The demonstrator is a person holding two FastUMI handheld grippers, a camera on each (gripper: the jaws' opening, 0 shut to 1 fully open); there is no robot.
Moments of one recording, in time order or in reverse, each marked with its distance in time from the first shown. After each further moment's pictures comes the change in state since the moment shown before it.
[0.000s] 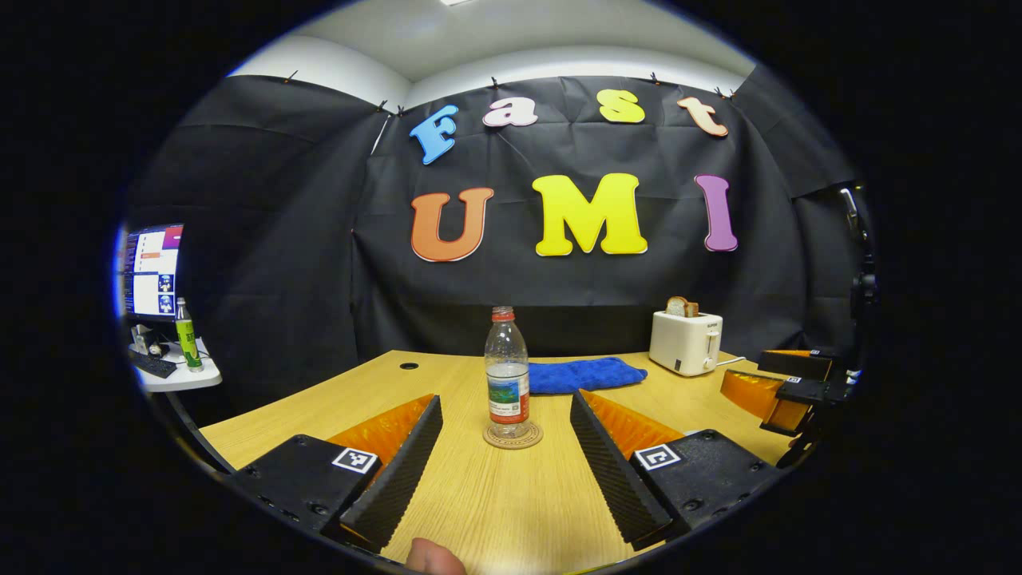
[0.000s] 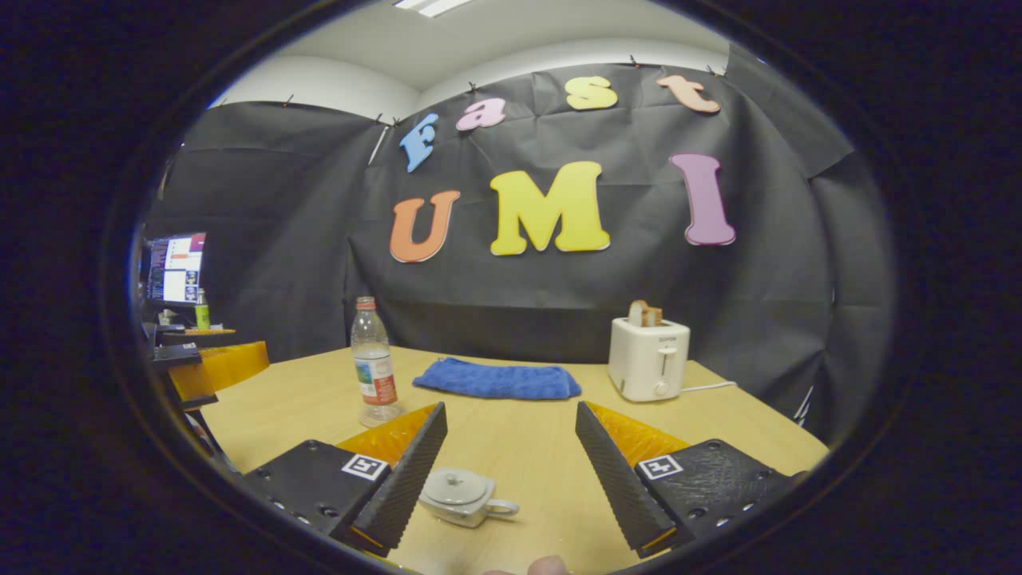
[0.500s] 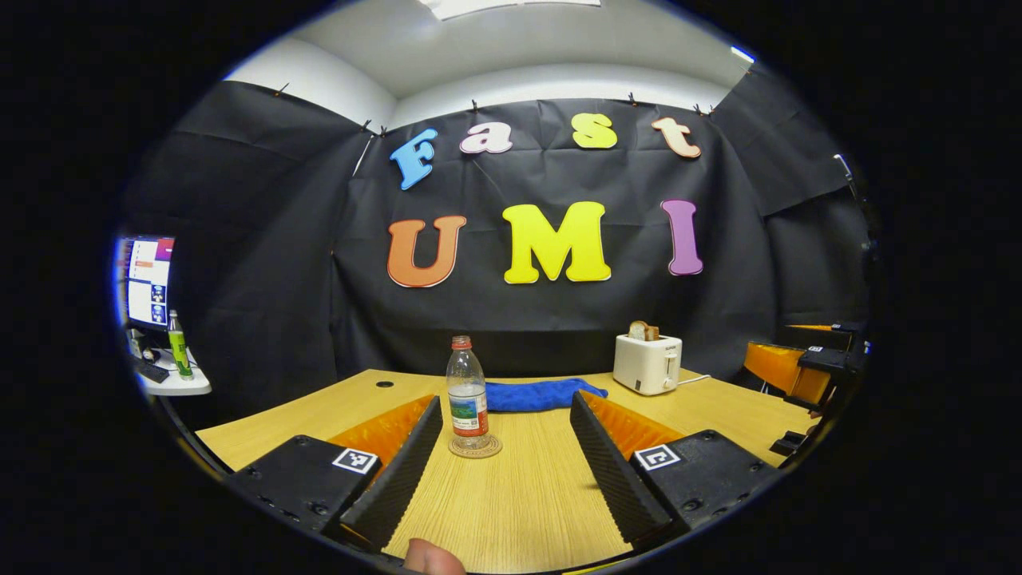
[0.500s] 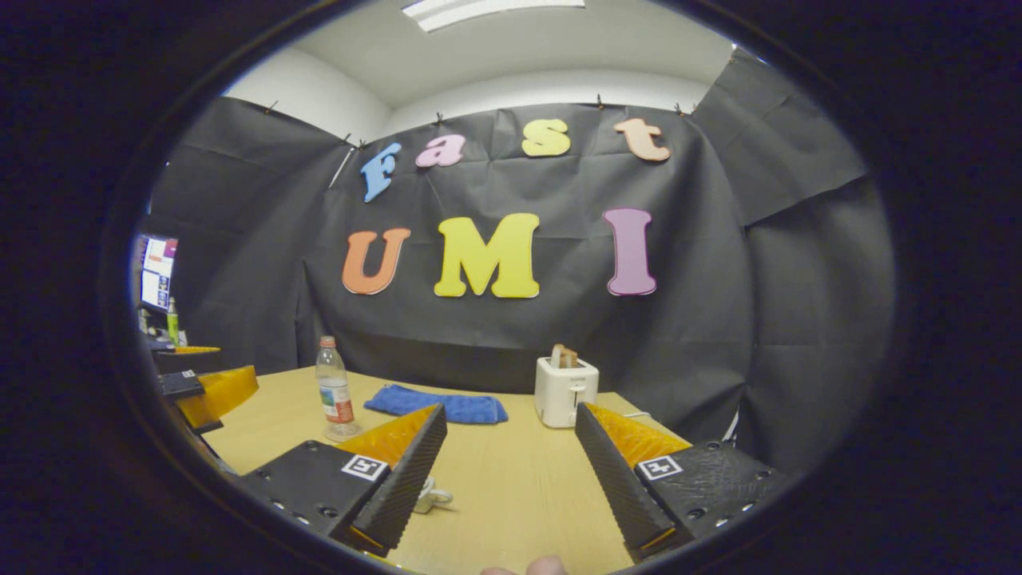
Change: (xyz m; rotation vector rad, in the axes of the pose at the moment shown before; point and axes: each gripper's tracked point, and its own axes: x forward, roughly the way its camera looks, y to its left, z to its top) left arm -0.046 -0.032 0.024 0.007 -0.072 -0.064; right arm -0.092 -0.043 0.051 -0.016 -0.093 -0.183
